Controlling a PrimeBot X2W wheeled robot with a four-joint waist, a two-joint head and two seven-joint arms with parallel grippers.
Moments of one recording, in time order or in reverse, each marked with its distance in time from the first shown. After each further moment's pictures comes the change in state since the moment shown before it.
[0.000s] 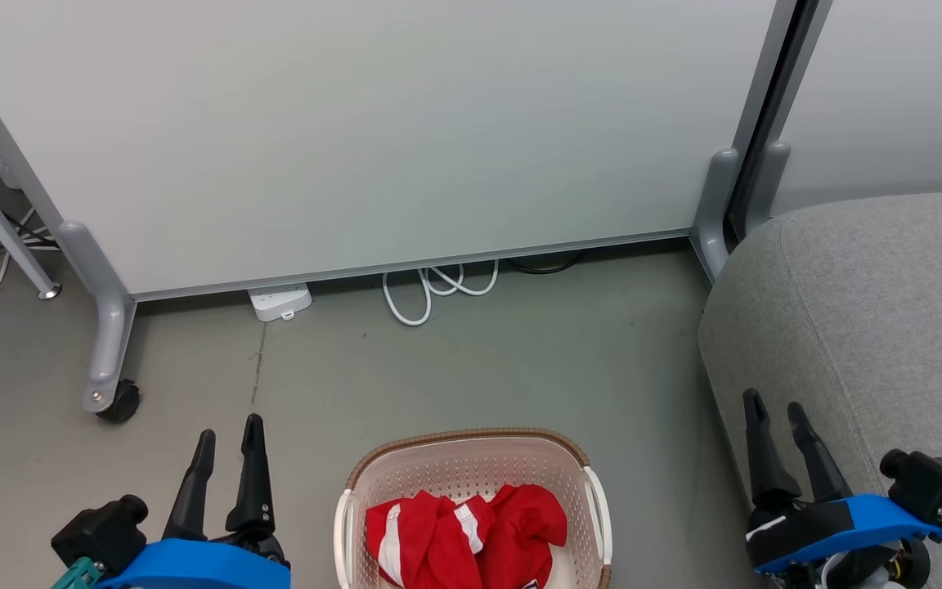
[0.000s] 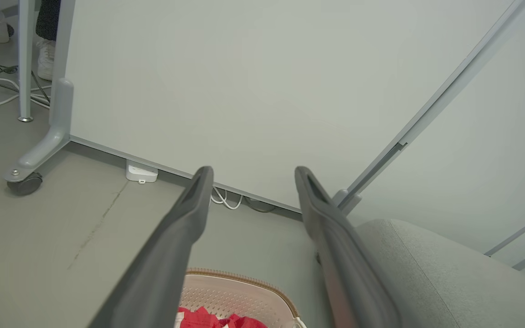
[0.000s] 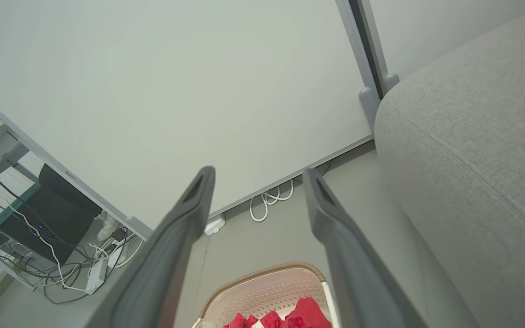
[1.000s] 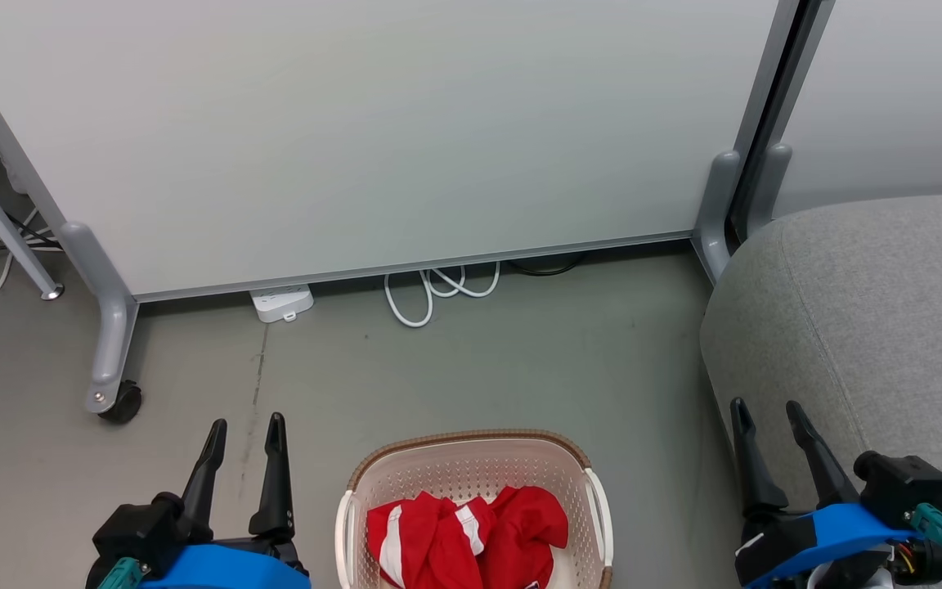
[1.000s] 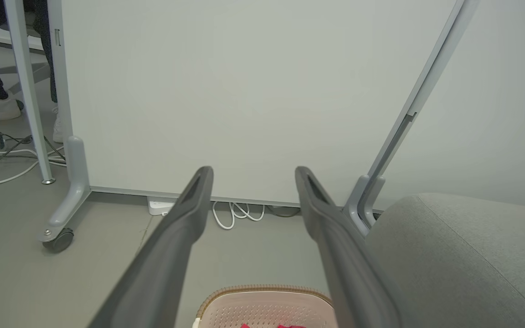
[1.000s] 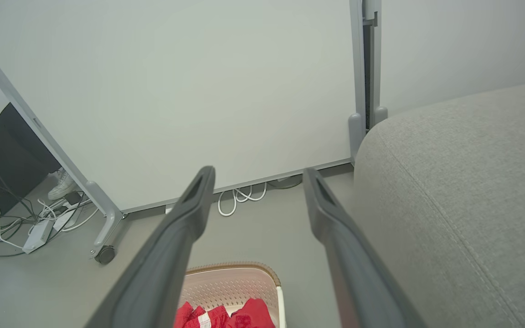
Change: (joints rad) left arm 0.000 0.003 -0.029 -0.002 0.248 0.015 -0.067; right arm 0.017 -0.001 0.003 -0.021 -0.268 0.000 -0.025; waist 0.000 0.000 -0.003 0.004
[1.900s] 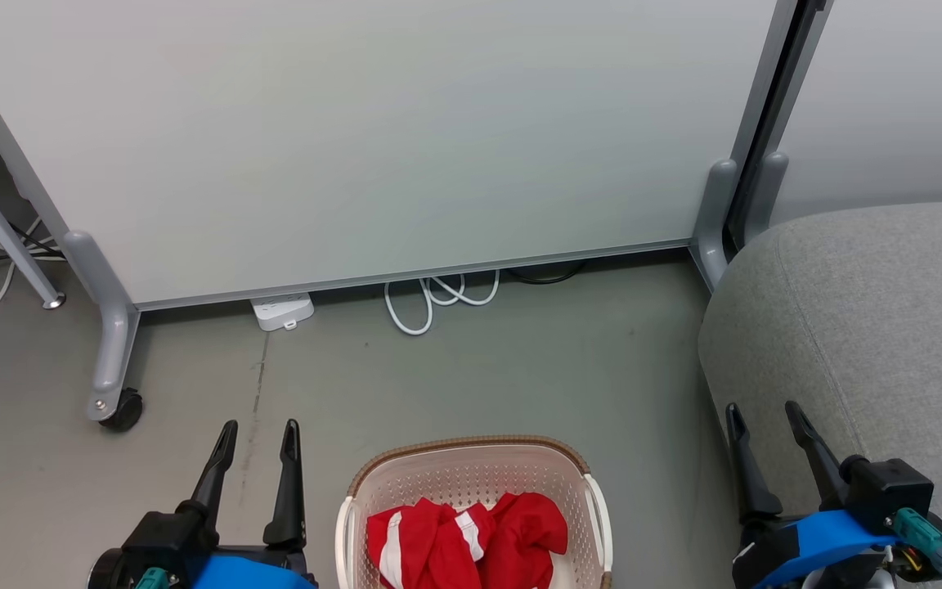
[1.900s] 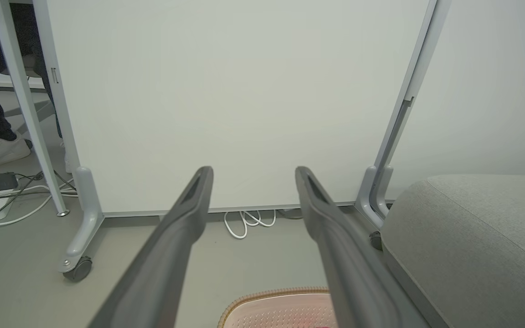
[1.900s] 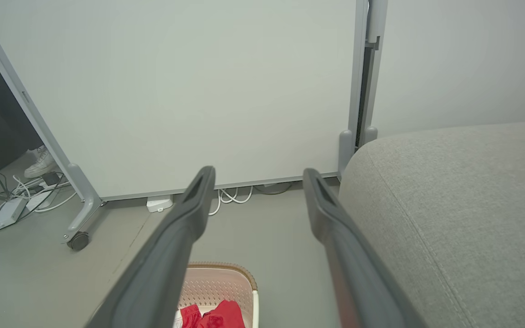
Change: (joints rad) left arm 0.012 0.002 -0.021 -0.002 0.138 0.017 -0.040; right arm 0.007 -0.001 -0.001 0.001 -0.140 0.000 -0.024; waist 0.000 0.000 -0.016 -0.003
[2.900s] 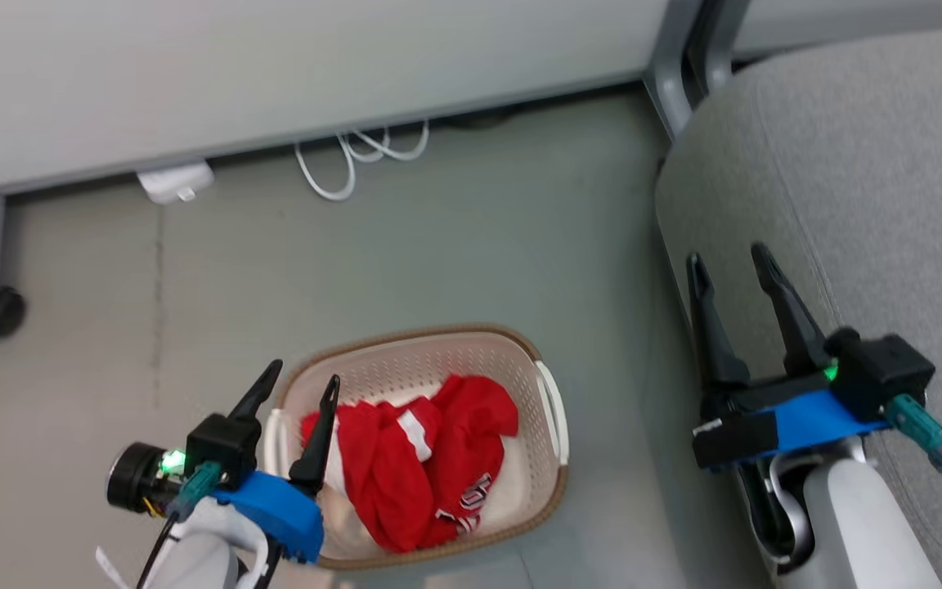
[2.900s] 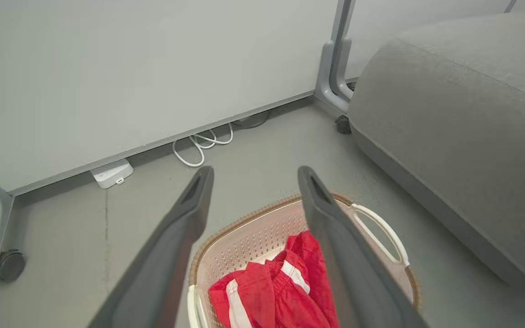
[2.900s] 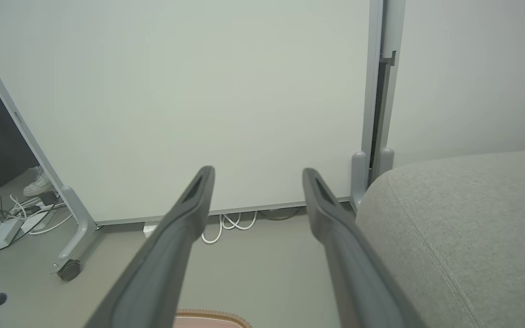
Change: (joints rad) left arm -0.246 0.080 -0.121 0.251 0.099 -0.080 0.032; right arm -0.228 -0.001 0.092 -0.060 0.036 0.001 -0.043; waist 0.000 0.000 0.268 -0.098
